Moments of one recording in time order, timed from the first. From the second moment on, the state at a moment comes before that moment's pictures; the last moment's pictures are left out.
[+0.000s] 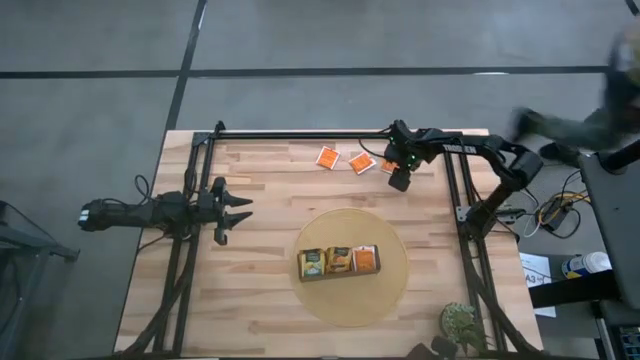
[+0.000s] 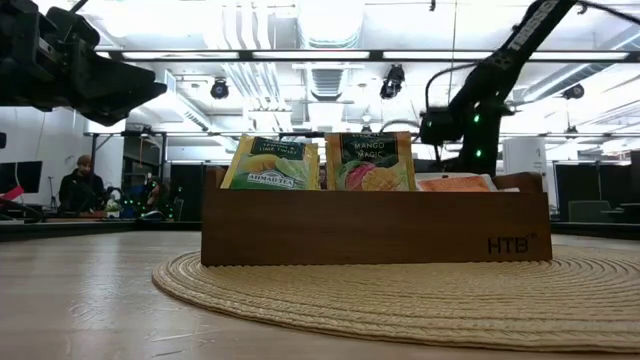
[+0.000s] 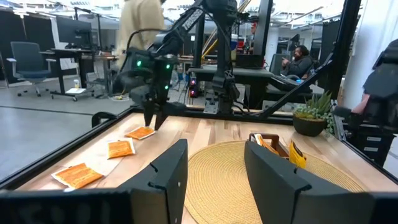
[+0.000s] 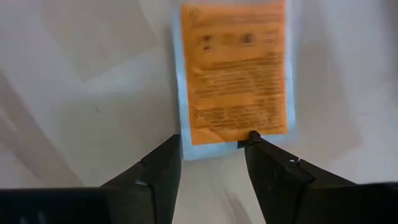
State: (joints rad) left arm -0.06 0.04 0.01 0.05 -0.18 -0.04; right arm -0.77 1.64 0.89 -0.61 0.06 -0.30
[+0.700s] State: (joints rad) left arm -0.06 0.04 0.01 0.05 -0.18 -0.04; right arm -0.74 1.69 0.99 -0.77 0.07 -0.22
